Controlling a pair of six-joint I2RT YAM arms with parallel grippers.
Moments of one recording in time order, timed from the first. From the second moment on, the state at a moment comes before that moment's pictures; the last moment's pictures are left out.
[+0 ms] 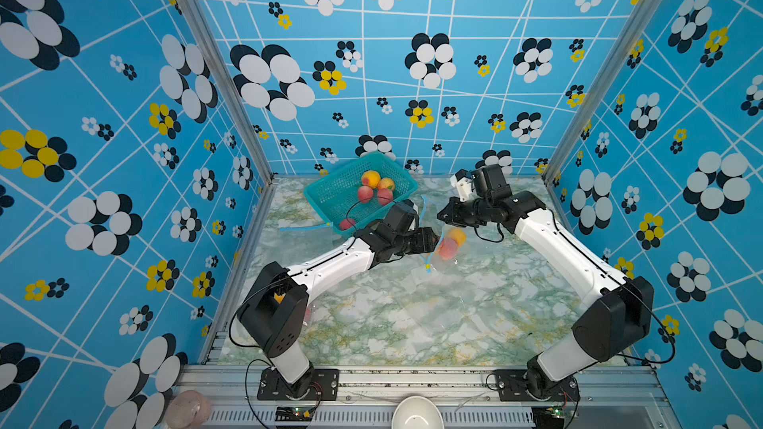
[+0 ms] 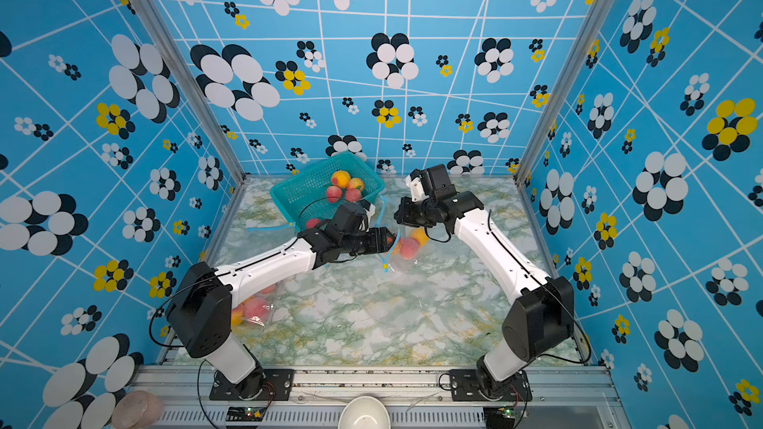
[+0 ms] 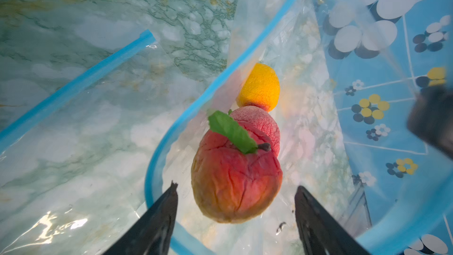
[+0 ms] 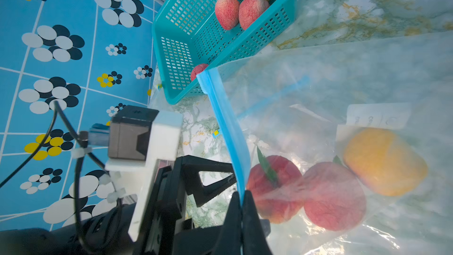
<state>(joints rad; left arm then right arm) -0.72 1.67 1.23 -0.24 0.20 -0.72 0.43 1.59 1.51 -0.73 -0.36 0.47</state>
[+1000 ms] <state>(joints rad) -0.68 1.55 1.28 -0.35 0.21 -0.65 0.43 1.59 1.50 -0.72 -0.35 0.47</state>
